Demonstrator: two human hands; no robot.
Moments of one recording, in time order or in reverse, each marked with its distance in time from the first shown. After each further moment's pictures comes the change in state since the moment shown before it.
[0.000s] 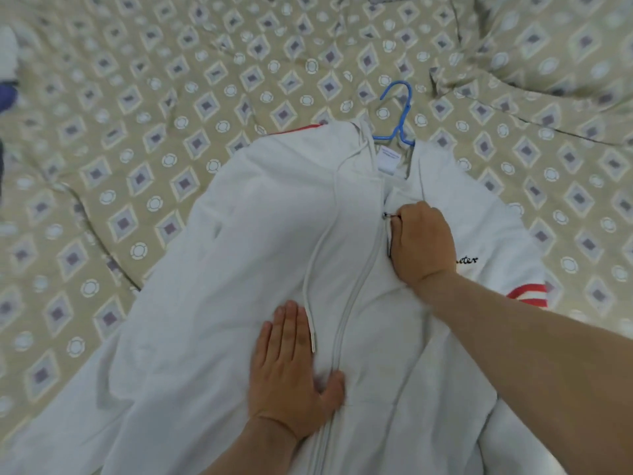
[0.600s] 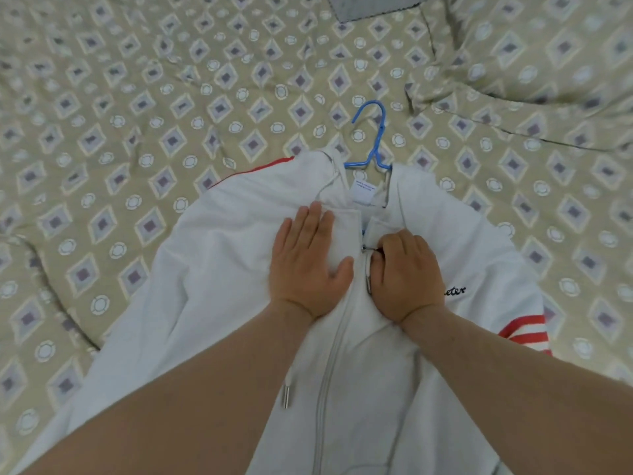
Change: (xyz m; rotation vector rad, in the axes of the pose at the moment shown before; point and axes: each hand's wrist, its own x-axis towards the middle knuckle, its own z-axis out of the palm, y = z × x) left_hand 0.202 0.042 -0.043 -0.061 0.182 0.146; right_hand -0.001 0.009 0.011 0.027 0.182 -0.050
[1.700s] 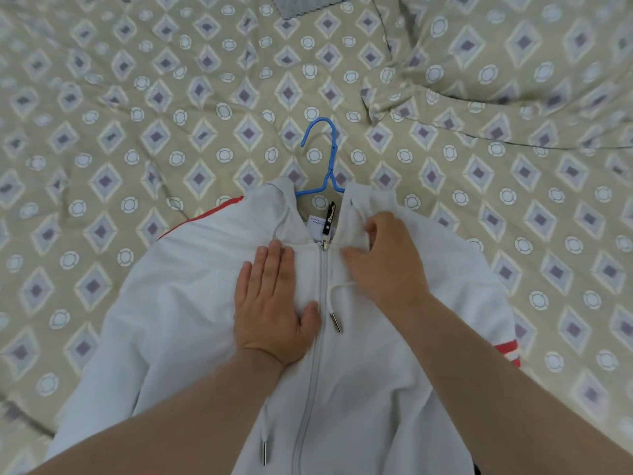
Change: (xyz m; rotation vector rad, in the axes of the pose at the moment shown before) left_hand 0.004 -0.010 0.020 0.067 0.000 0.020; right_hand 0.075 -0.002 -0.034 0.336 -0.321 0.601
